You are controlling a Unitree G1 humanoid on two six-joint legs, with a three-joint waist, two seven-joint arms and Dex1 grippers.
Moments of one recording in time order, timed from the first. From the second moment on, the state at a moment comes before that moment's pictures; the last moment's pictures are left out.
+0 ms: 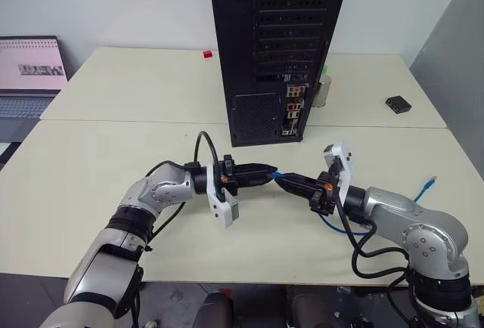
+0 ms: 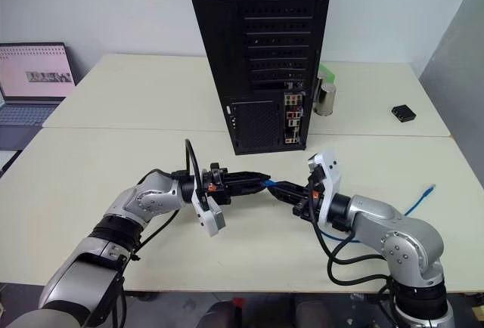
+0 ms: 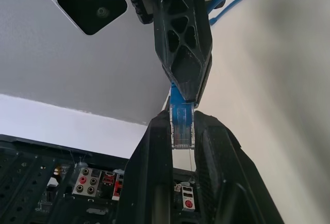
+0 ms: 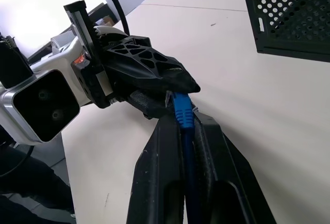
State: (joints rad) left arm -0.68 0.54 -0.28 0.59 0.47 -1.30 -0.44; right arm -0.29 -0.38 -0.06 -0.57 0.85 1.09 0.46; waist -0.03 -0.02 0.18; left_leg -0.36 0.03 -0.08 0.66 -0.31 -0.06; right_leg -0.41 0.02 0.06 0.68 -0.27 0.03
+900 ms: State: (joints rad) left arm -0.39 0.58 -0.23 0.01 -0.31 -0.02 -0.65; right arm -0.31 -0.31 0.08 -0.61 0.57 0.93 0.15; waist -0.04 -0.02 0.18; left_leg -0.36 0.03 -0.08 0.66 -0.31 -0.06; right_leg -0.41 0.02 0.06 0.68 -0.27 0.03
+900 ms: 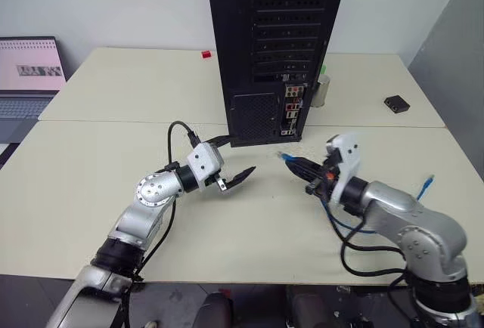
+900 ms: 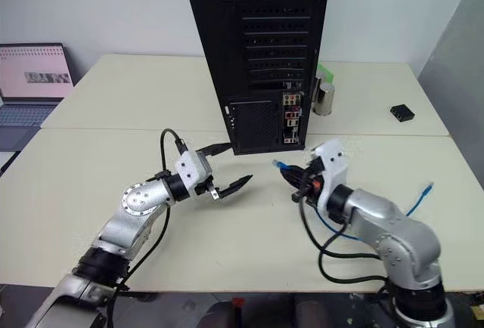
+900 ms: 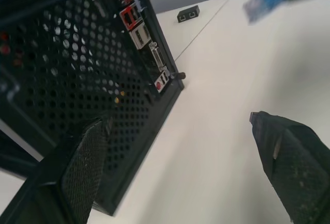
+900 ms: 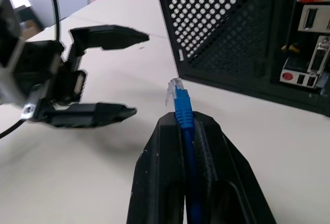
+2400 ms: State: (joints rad) left arm -0.44 0.42 -0.12 -0.25 -0.27 0.49 -0.48; right arm -0.53 0.09 0.10 -0.18 0.09 0.59 -0.17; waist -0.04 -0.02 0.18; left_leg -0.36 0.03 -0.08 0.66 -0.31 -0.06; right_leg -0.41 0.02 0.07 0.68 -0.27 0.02
